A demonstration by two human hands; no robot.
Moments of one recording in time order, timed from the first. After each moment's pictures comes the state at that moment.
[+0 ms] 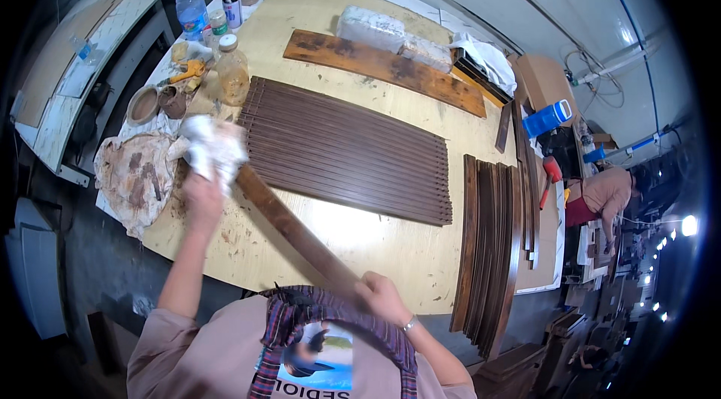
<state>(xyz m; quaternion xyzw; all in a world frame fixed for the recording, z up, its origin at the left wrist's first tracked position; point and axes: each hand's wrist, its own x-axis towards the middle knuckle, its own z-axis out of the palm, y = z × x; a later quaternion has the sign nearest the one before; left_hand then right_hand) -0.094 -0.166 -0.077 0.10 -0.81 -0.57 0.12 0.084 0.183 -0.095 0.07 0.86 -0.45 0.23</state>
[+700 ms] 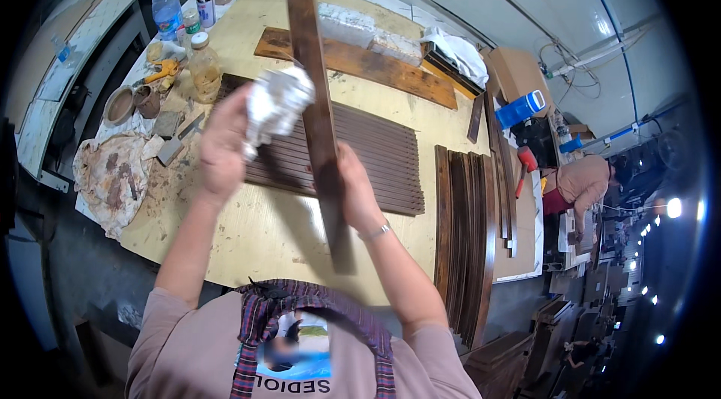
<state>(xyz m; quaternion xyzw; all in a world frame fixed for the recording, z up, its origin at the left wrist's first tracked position) -0.133 -0.070 0.002 -0.22 -0.47 -0.85 0.08 -0.083 0.150 -0.021 0.00 0.58 -0.81 0.09</state>
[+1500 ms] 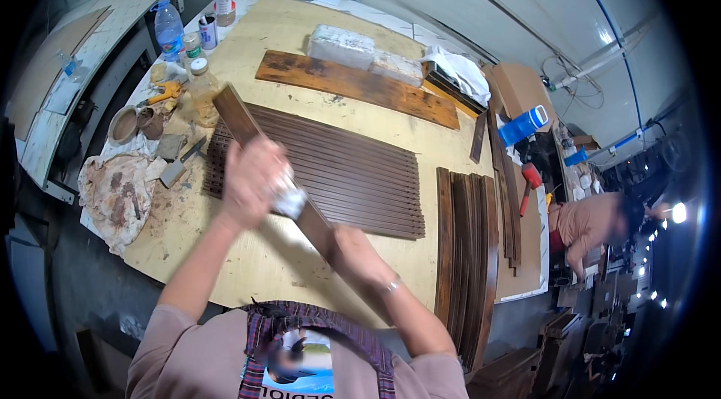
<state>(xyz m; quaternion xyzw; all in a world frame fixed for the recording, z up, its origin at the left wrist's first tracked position) -0.141 -0.060 -0.047 -0.30 -0.85 -0.33 0.29 -0.034 0.176 -0.020 0.02 0.75 -0.62 0.23</state>
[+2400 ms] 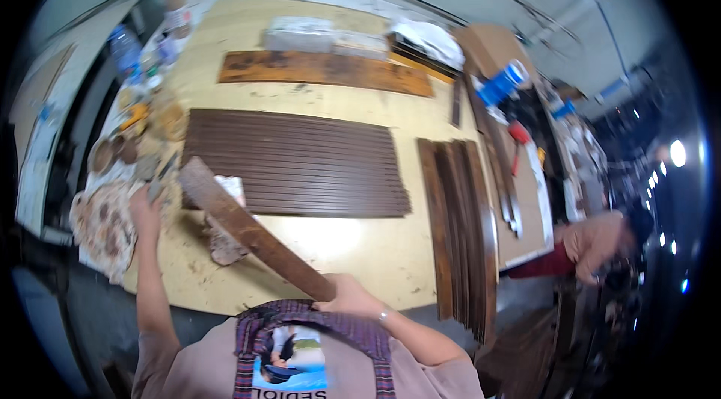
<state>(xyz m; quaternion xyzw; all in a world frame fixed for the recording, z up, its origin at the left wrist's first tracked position) -0.154 -0.269 -0.177 0.00 -0.96 -0.16 0.21 0.065 0.188 -0.075 0.02 0.80 -0.53 0.29</state>
